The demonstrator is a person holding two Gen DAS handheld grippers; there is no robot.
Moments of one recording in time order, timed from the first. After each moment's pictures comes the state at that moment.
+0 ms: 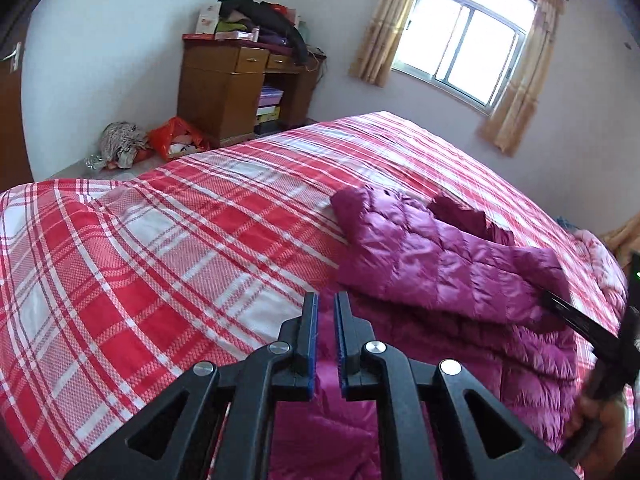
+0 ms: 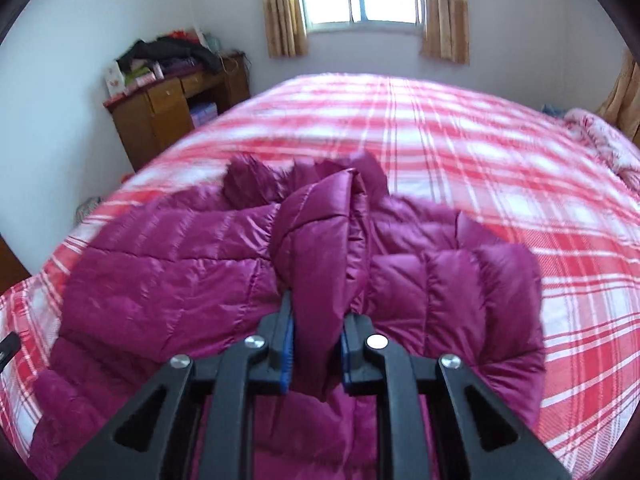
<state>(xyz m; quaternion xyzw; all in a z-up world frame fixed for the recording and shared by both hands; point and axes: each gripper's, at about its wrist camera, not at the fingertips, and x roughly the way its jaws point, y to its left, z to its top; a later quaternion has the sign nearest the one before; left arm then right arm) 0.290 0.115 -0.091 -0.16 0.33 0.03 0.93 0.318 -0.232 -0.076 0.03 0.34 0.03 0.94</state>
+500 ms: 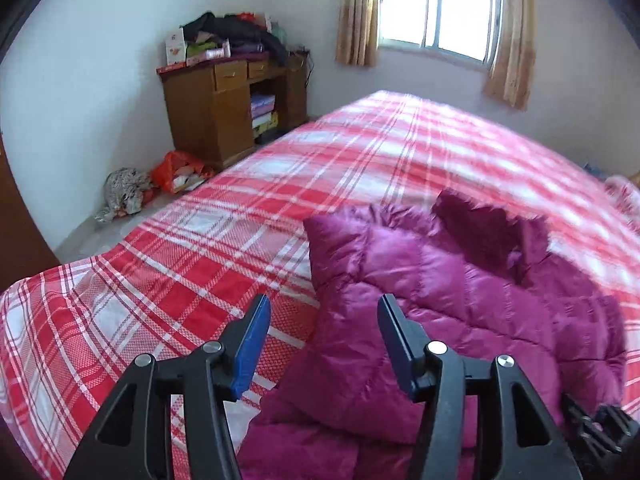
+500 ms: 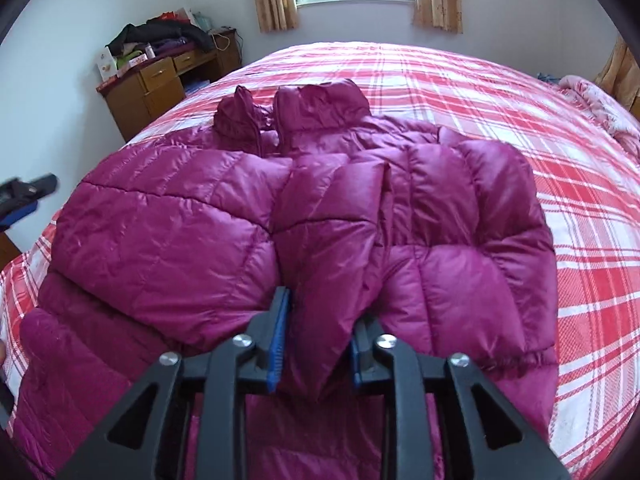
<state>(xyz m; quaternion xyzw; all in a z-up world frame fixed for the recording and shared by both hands) 0.400 0.047 -0.094 -0.03 0.38 0.07 0.92 0.288 -0.243 -0.124 0.05 0.40 0.03 0.91</state>
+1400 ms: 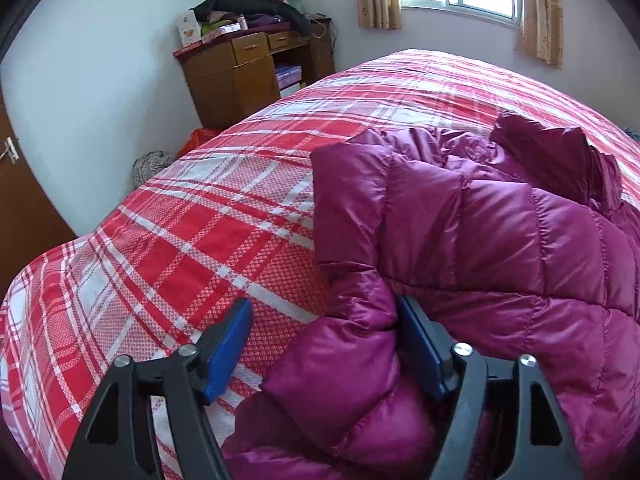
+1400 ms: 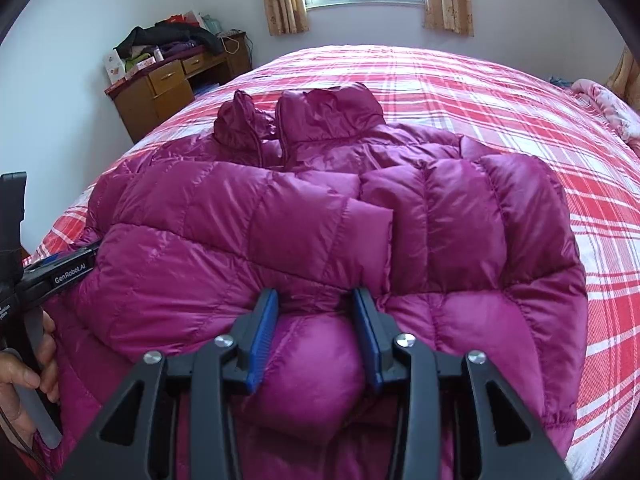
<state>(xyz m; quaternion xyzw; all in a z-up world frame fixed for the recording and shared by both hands) 0.423 0.042 -0.160 0.01 0.41 0.13 0.90 0.317 -0.237 -0.132 0.05 0.39 0.05 0.92</state>
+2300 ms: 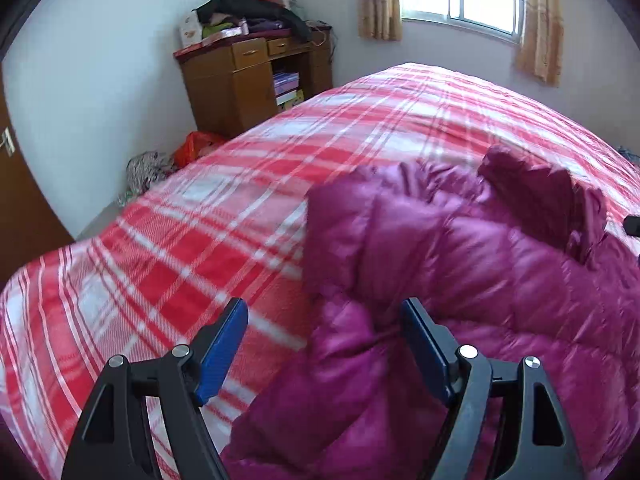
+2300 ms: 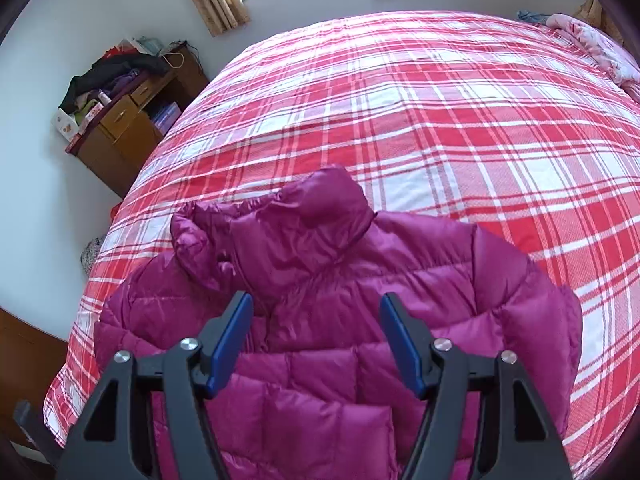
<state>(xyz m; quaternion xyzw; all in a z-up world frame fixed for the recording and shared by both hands) 0.436 0.041 -0.128 -0.02 0.40 0.11 0.91 0.444 -0.274 -0.071 0.17 0.45 0.00 0.88</state>
